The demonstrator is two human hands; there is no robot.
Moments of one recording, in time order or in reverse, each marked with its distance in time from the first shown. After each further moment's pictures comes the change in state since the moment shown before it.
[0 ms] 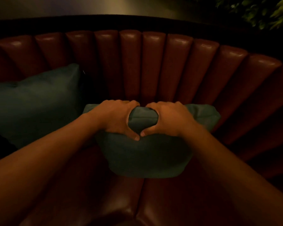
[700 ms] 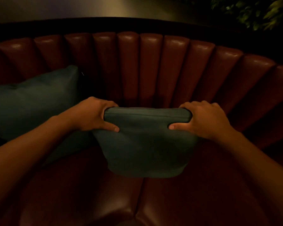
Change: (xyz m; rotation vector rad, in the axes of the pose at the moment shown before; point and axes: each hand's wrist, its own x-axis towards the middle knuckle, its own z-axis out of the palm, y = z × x) left_hand -0.035 -0.054 0.005 -0.247 0.120 0.050; right_hand -0.056 0.070 -0.001 -0.105 0.154 0.200
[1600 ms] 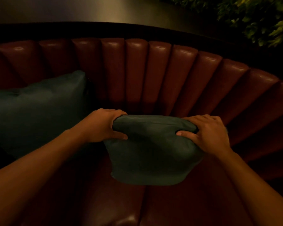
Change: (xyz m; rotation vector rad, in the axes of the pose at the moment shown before) left_hand 0.006 -0.036 0.017 -0.091 0.068 0.031; right_hand 0.005 -0.010 0.033 0.049 0.264 -0.016
